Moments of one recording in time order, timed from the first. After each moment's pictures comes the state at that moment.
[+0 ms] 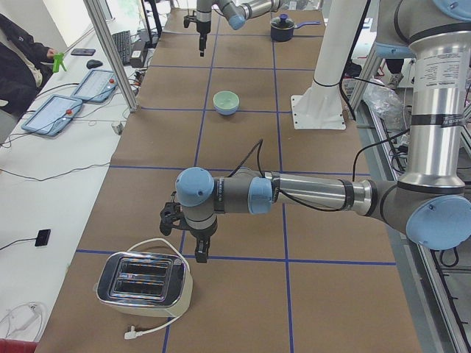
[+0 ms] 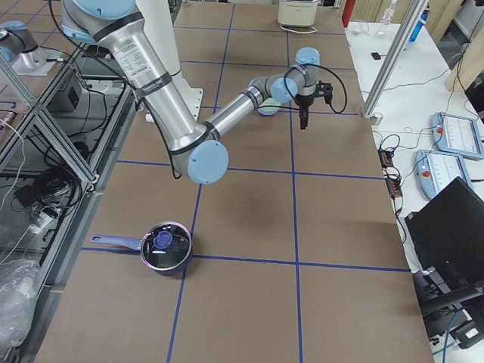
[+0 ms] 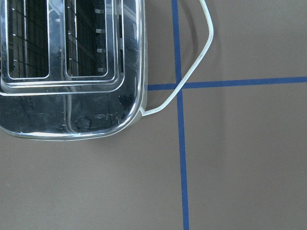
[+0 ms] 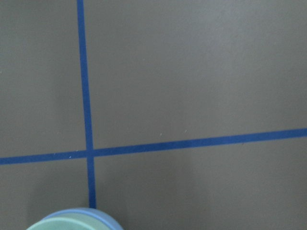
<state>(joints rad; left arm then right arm) -1.62 -1.55 -1.69 -1.47 -2.37 0.07 1.01 -1.02 1.61 -1.51 2.16 0.80</state>
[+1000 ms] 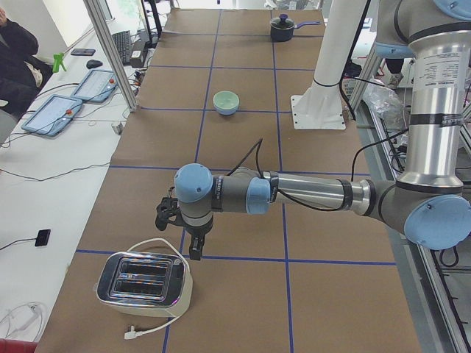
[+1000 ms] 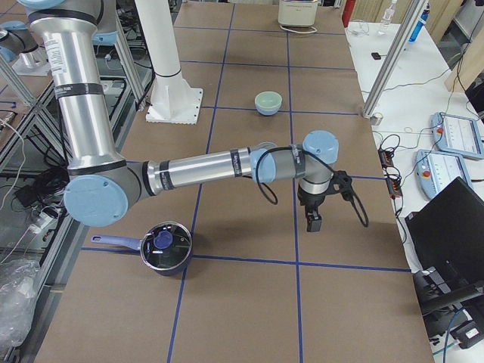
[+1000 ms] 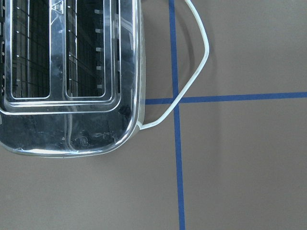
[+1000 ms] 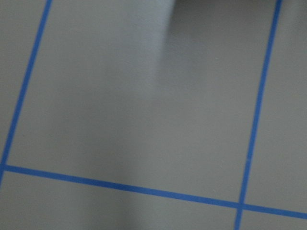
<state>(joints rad) -1.63 -1.55 -1.68 -1.55 -2.36 0.07 1.55 -1.48 1.63 -1.60 2.26 -0.01</state>
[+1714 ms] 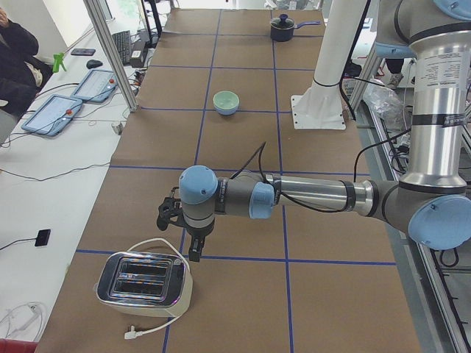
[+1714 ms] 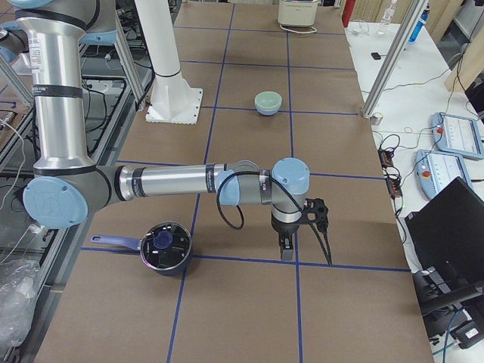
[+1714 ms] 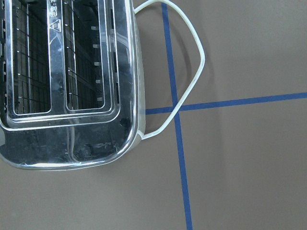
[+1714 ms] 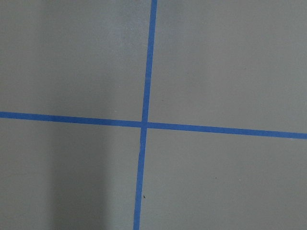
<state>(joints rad) -1.63 -1.54 -1.68 -1.60 -2.36 0.07 1.58 -1.55 1.66 -1.60 2.26 -0.01</state>
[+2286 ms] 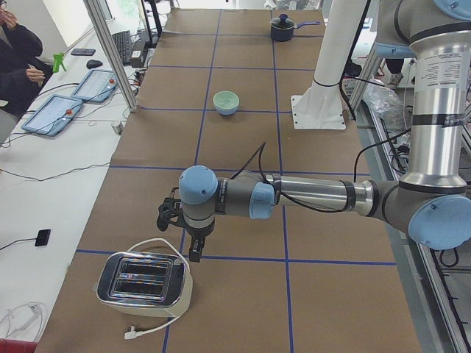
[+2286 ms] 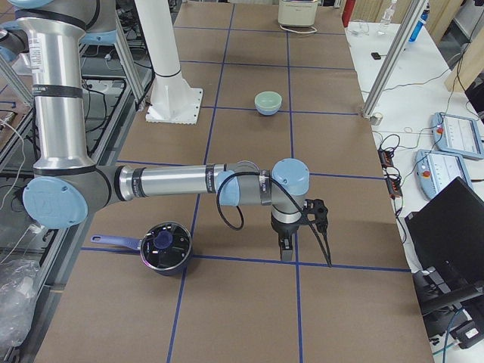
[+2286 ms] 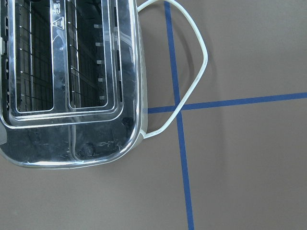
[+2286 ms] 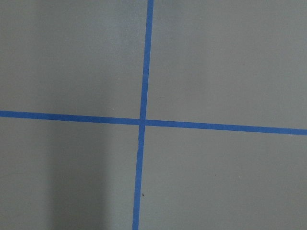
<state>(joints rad) -1.63 -1.53 -1.68 -1.60 -2.36 0.07 1.58 -1.55 1.66 -1.59 2.26 -0.01</state>
